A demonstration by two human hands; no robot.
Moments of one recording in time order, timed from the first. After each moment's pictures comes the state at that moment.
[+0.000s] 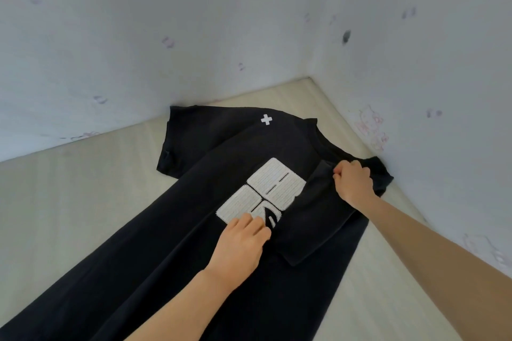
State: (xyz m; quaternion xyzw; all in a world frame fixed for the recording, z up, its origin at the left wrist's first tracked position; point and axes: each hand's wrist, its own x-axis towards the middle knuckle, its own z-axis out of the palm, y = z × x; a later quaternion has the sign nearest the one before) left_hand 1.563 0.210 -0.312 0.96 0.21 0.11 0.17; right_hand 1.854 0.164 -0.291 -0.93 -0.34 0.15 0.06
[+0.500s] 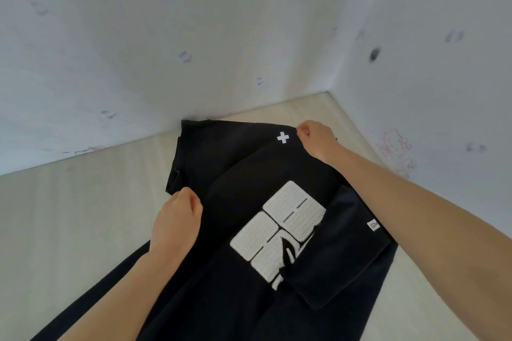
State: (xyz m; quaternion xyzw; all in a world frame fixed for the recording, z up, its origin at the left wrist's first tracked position) left_hand 1.521 0.340 -0.281 0.76 0.58 0.12 0.27; right_hand 1.839 0.334 -0.247 -0.85 -0.45 0.21 0.16
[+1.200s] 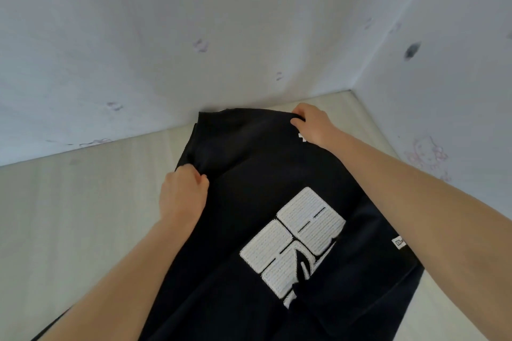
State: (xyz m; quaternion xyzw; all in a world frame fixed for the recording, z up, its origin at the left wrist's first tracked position) left_hand 1.547 0.394 -0.278 0.68 0.67 0.10 0.27; right_hand 1.837 0.406 -0.271 -0.82 -0.49 0.25 0.18
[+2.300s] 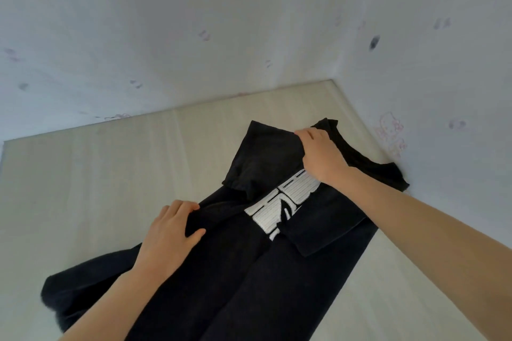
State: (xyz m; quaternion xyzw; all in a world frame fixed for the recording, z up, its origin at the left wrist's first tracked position) left_hand 1.440 0.253 -0.280 0.82 0.50 0.05 0.26; right_hand 1.793 0.244 -0.253 -0.79 -0.60 0.12 0.05
